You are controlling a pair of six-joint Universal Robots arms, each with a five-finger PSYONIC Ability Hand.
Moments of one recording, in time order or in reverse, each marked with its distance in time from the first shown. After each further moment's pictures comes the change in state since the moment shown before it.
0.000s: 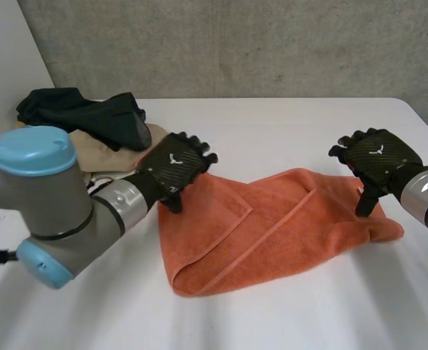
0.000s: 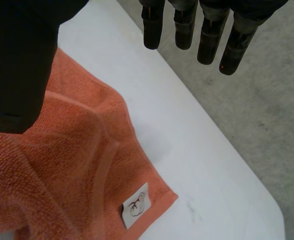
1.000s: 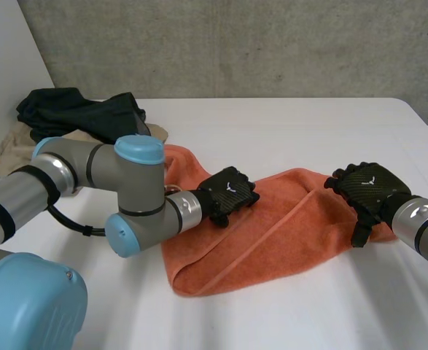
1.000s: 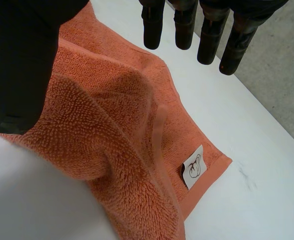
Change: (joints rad) left arm -0.119 -0.594 0.726 -0.351 0.108 0.138; right arm -0.006 0.063 0.086 -0.010 0.013 -0.002; left_hand 0.279 0.277 0.282 0.275 0.266; right_hand 0.000 0.000 0.000 0.000 0.000
